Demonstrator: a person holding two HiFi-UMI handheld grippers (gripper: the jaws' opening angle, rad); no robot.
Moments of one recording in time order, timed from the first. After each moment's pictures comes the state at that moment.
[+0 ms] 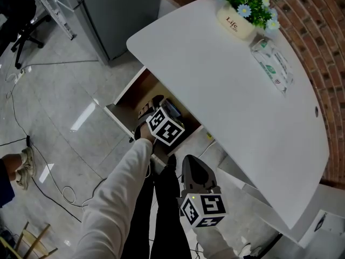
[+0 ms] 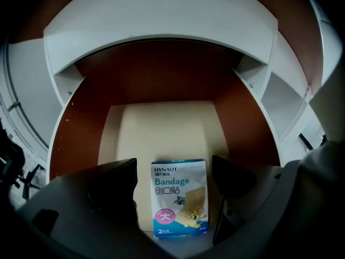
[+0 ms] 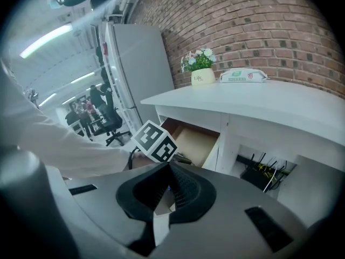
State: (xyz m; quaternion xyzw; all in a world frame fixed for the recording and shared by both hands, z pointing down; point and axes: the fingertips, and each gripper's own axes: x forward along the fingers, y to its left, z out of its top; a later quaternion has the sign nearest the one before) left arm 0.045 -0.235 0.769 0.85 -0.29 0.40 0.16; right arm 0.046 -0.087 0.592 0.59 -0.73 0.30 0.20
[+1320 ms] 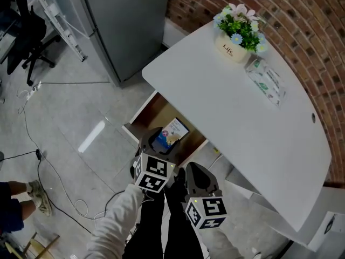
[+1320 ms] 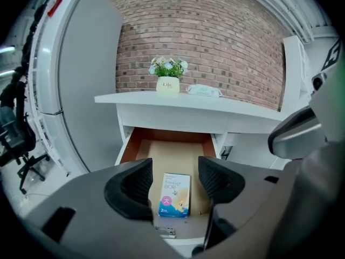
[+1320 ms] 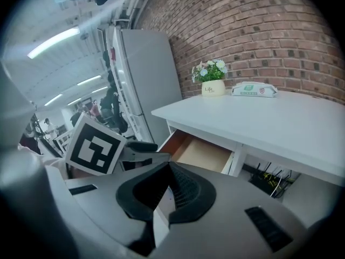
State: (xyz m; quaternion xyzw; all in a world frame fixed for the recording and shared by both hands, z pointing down) left arm -0.031 -0.183 0.609 0.88 -0.37 0.25 0.15; right arm 0.015 -0.100 0.549 0.57 -0.75 0.28 0.18
